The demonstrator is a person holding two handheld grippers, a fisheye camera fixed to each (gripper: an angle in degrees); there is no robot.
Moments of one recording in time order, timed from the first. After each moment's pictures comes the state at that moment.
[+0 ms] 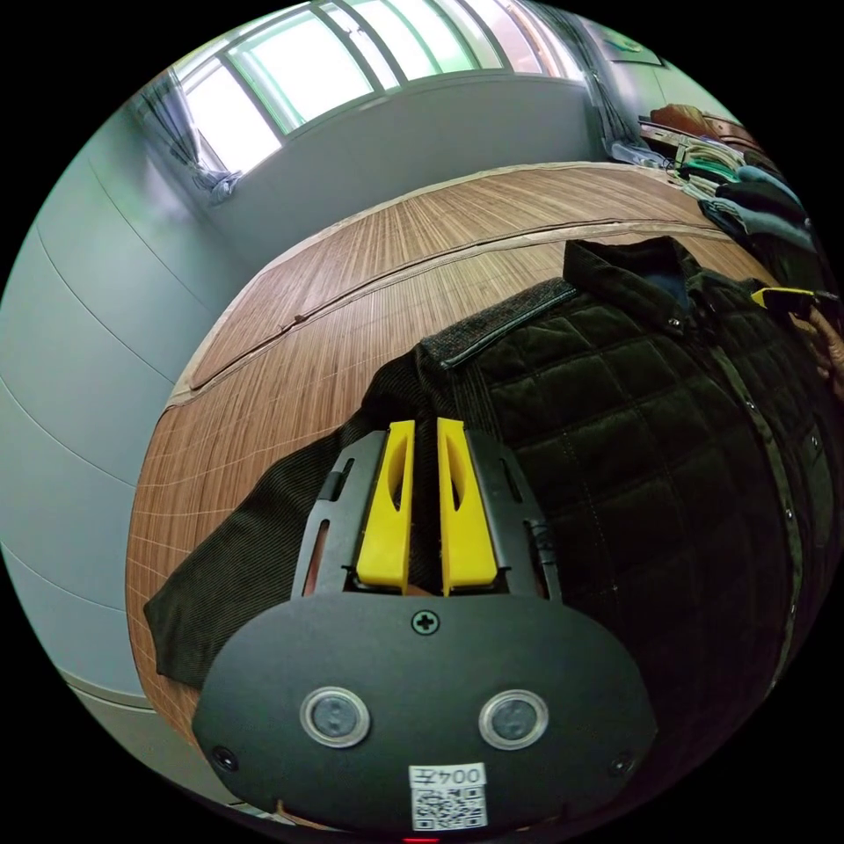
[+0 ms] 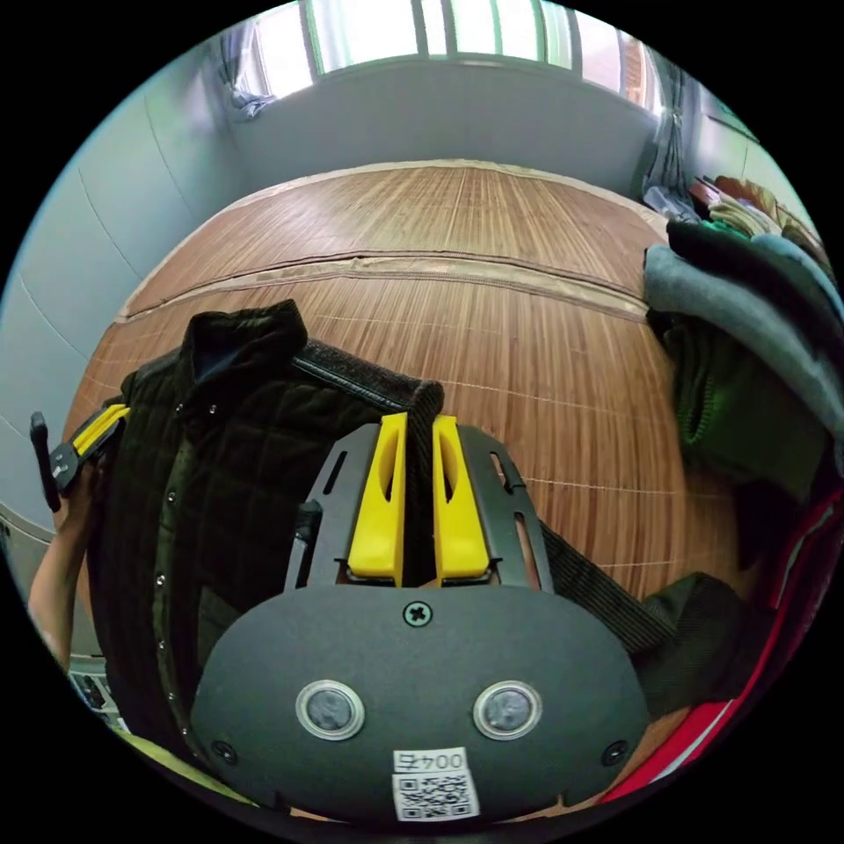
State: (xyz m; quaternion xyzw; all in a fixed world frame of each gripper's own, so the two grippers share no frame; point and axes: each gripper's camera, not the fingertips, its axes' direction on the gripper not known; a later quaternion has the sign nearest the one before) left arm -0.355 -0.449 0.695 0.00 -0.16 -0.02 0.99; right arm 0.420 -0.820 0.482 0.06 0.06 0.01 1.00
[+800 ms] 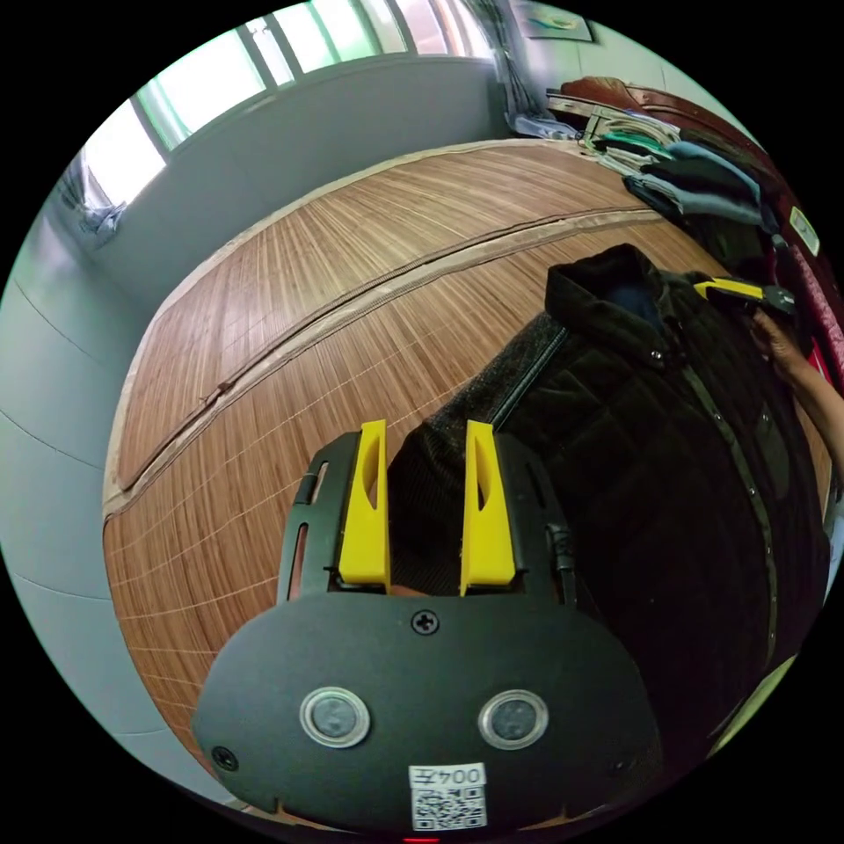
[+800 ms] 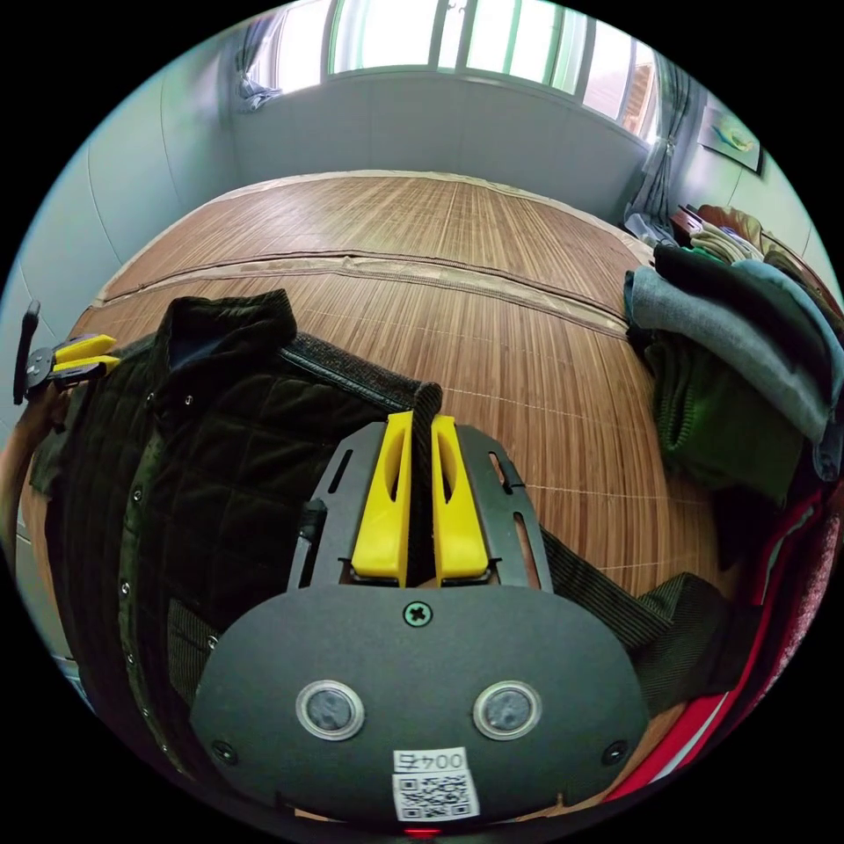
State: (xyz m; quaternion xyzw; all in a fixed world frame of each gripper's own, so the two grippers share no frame) left arm -0.438 -0.549 0.738 -0.03 0.00 0.09 0.99; right arm 0.421 -0.847 0.513 0.07 0.08 0.01 0.99
